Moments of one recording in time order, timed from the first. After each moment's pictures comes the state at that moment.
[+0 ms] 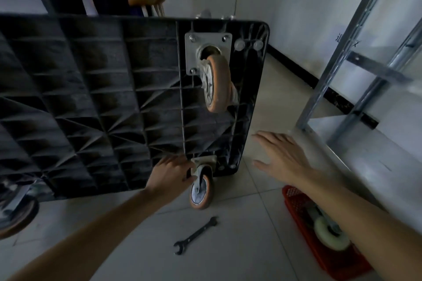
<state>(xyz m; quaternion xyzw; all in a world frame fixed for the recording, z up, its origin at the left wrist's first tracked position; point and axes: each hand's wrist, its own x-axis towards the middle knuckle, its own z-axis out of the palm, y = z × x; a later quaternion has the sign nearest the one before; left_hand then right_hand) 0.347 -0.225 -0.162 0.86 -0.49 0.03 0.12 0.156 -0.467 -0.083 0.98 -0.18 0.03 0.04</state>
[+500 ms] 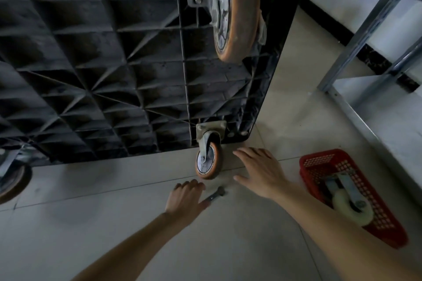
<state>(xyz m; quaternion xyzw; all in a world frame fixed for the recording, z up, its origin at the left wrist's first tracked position) 0.288 -0.215 -0.310 0.88 -0.44 -0.18 0.05 0.183 -0.421 -0.230 0.98 -0.16 -0.10 -0.05</state>
